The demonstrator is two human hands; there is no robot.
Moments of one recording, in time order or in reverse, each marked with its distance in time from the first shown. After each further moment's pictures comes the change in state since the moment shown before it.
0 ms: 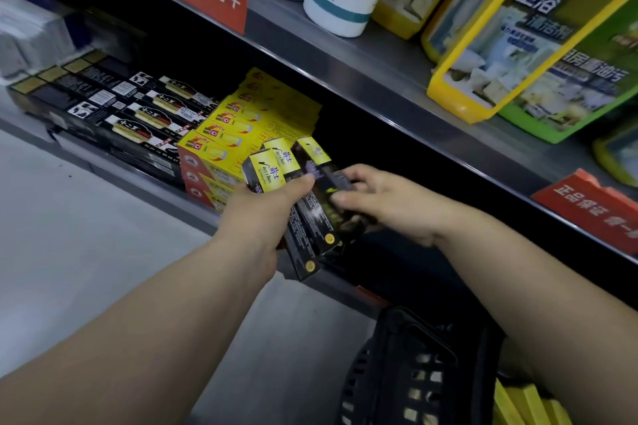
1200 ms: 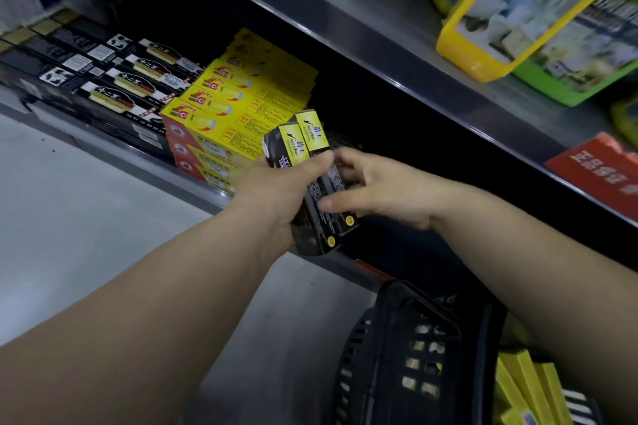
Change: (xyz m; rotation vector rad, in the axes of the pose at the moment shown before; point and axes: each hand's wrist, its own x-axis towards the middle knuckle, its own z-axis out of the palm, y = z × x) left_hand -0.001 -0.009 0.018 0.029 -0.096 0.026; right_hand -0.011 -0.003 0.007 -0.021 -0.208 0.027
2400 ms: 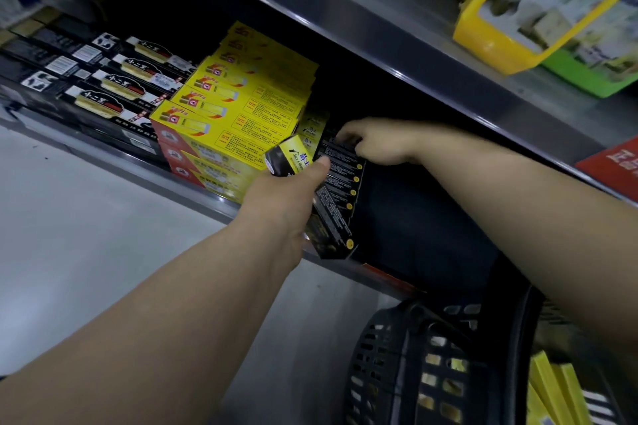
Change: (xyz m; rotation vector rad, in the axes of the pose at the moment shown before) left_hand 0.016 -0.007 0.005 0.053 0.099 -0.063; right_hand 0.088 0.021 -0.065 -0.776 0.196 0.170
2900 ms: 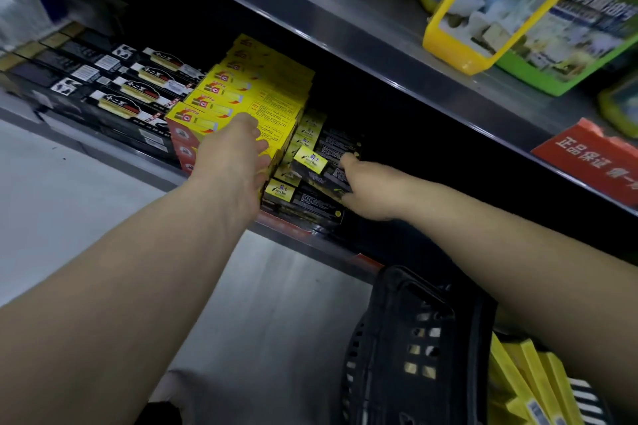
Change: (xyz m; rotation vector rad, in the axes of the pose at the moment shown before) left_hand -0.014 0.039 -0.026 -0.085 0.076 0.039; right_hand -0.079 -0.039 0.037 -0.187 -0.008 0.071
